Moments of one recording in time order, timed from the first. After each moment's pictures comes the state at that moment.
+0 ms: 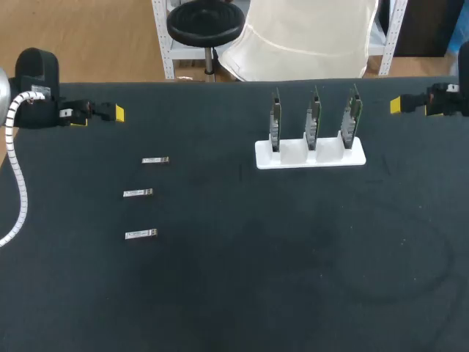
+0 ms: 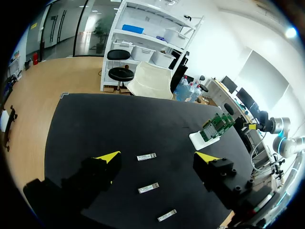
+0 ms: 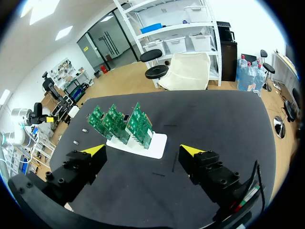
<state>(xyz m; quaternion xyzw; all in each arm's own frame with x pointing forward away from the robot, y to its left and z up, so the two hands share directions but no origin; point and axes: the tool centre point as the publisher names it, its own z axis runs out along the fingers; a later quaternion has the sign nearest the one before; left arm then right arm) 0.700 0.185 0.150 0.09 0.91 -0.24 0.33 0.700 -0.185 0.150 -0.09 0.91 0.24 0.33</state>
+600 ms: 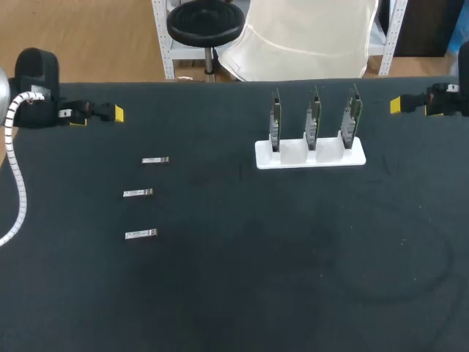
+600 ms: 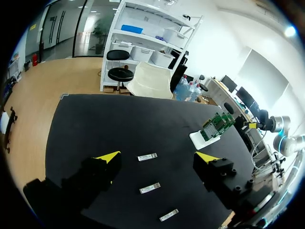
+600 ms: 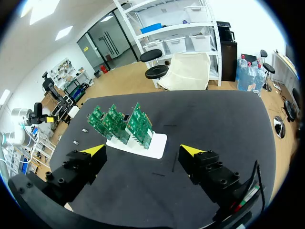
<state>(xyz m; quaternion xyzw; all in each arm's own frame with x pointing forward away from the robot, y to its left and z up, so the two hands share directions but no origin) 0.701 0.188 0.149 0.10 0.91 -0.24 0.33 0.700 -0.185 0.150 -0.09 0.91 0.24 0.33</state>
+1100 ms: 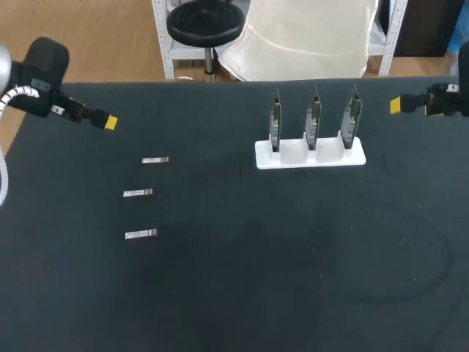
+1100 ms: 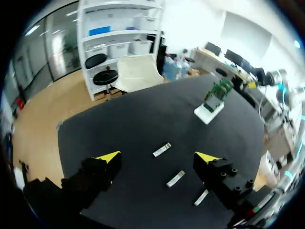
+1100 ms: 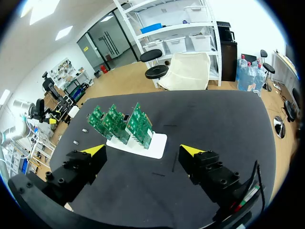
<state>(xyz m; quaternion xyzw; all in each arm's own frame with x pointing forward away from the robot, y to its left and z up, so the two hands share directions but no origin) 0.717 0.206 0.138 0.30 0.90 -0.16 0.29 0.700 -0.185 0.150 -0.09 0.91 0.24 0.33</state>
